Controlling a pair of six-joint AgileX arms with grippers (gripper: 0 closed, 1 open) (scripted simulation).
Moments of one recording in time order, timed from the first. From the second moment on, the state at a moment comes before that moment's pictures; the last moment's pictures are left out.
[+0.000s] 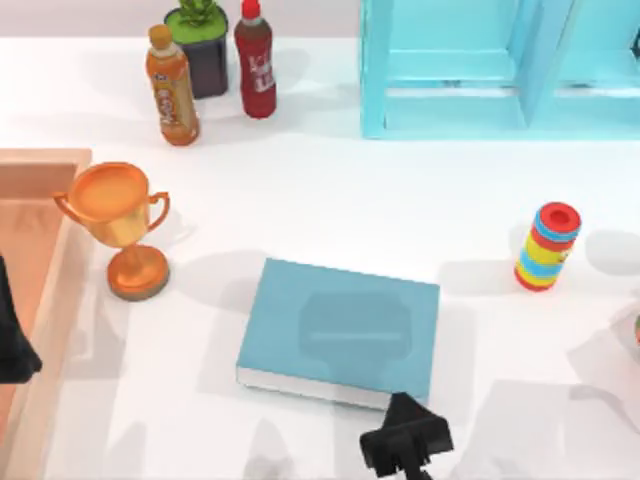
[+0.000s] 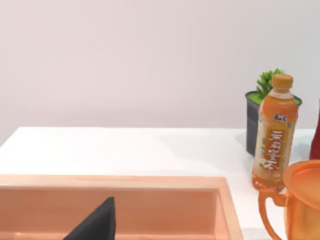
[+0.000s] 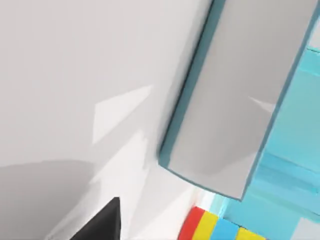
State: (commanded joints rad) left arm 0.00 0.00 0.00 0.00 0.00 0.00; right arm 1.48 1.84 0.65 -0.12 1.14 -0.52
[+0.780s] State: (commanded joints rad) left arm 0.00 0.00 0.00 0.00 0.00 0.00; right arm 1.65 1.93 1.02 -0.50 1.30 -0.13
